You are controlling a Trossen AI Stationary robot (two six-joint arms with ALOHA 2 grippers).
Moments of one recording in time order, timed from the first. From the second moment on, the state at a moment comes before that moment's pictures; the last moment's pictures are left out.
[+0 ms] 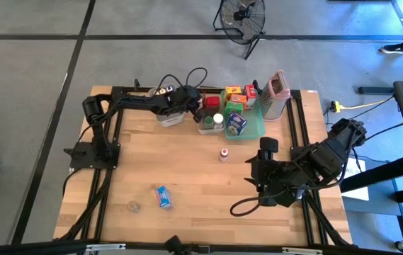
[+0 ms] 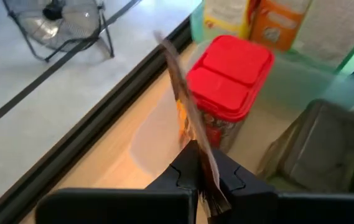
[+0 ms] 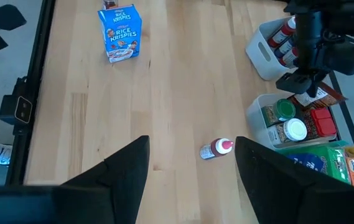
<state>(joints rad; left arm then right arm) 0.48 1.83 1.11 0.03 -0.21 -0.07 0.68 1.65 2.03 -1.48 0.57 0.52</state>
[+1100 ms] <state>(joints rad) 0.48 1.83 1.11 0.05 -0.13 -0.12 0.68 1.65 2.03 -1.47 0.55 0.52</state>
